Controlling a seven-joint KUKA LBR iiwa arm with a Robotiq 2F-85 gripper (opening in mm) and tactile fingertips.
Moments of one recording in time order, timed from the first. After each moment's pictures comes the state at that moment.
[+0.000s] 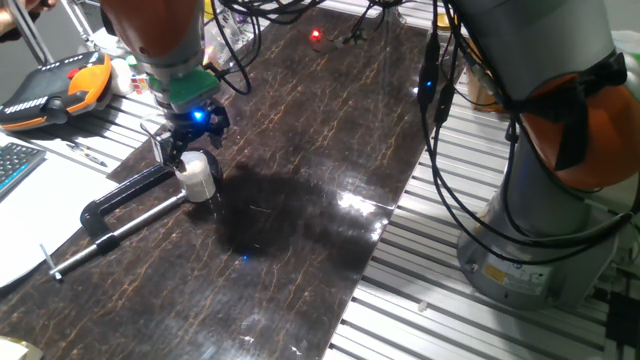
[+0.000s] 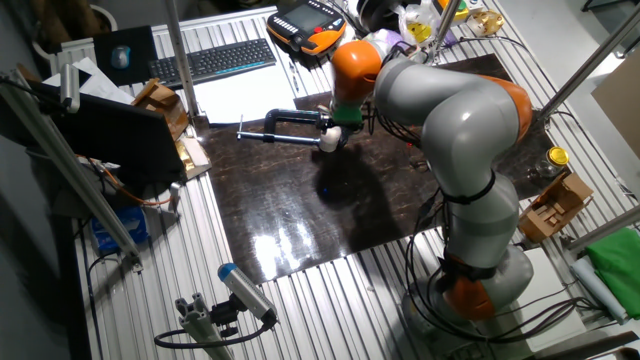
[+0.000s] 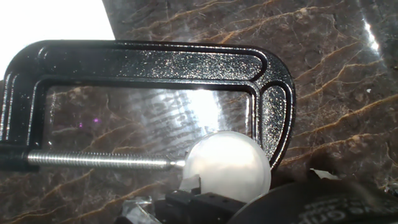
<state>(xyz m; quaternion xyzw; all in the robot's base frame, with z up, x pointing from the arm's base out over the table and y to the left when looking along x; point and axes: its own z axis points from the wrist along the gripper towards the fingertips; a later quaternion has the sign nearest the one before) 0.614 0.106 0.098 0.16 0.99 -0.01 0.06</state>
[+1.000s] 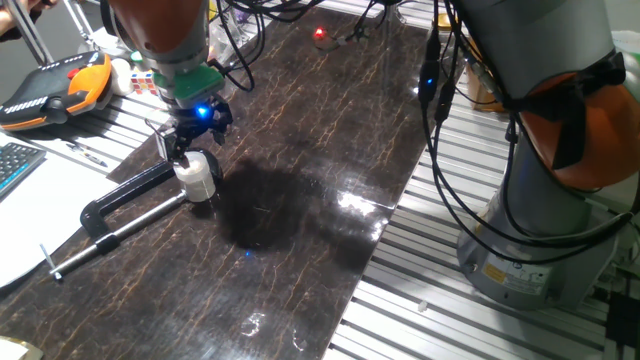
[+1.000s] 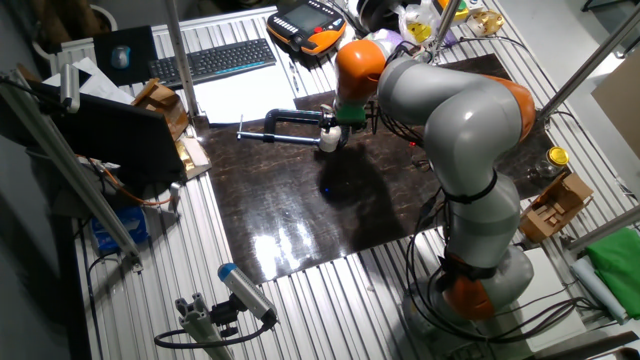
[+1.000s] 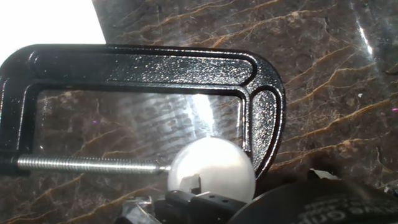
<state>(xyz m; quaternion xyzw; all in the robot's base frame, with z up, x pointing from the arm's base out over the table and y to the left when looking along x) 0.614 0.093 0.102 0.16 0.99 -0.01 0.06</state>
